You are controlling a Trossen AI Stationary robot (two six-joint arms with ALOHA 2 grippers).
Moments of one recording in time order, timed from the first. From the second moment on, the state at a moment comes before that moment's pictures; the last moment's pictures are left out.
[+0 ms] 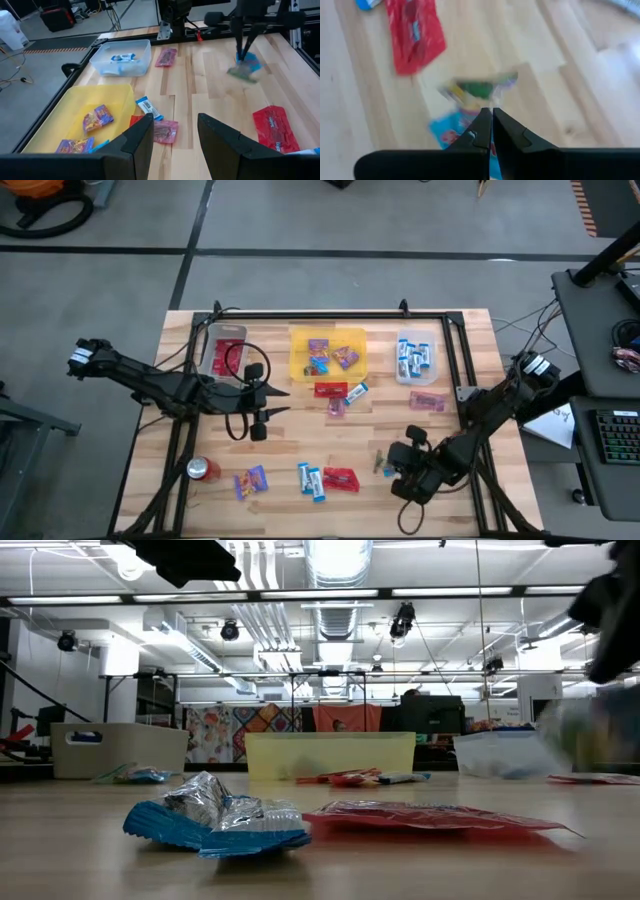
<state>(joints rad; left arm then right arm) -0.31 1.04 0.77 -0.15 -0.44 -0.03 0.76 1.57 1.01 -0.70 0.45 1.04</state>
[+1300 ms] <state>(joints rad) -0.31 1.04 0.76 -0.15 -0.44 -0.03 0.55 1.77 0.96 -0.53 0.21 0.83</state>
